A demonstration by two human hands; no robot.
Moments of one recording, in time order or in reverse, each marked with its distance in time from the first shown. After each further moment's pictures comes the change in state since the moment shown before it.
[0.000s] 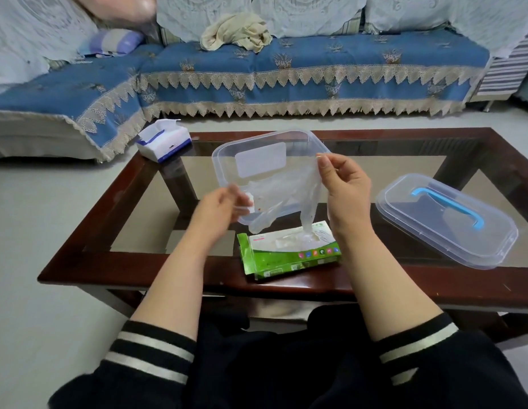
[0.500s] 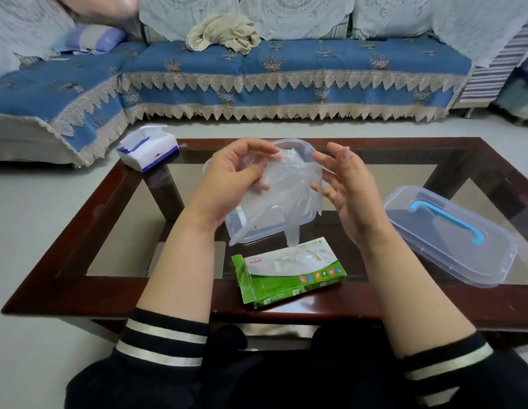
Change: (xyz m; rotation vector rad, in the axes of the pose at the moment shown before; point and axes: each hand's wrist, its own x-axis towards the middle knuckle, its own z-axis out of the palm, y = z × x) left_hand 0.035 0.073 0.002 -0.261 -0.132 0.280; right_hand 0.036 -0.011 -0.006 -0.129 -0.226 0.175
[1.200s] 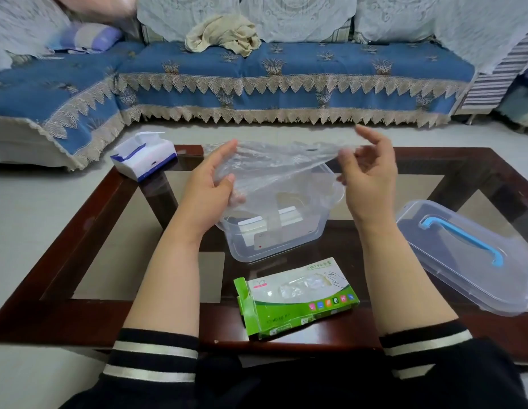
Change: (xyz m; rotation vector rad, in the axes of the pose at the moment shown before) left_hand 0.032 -0.043 -0.039 0.167 0.146 -0.094; right_hand 0.054 0.005 0.003 -0.373 0.303 -0.398
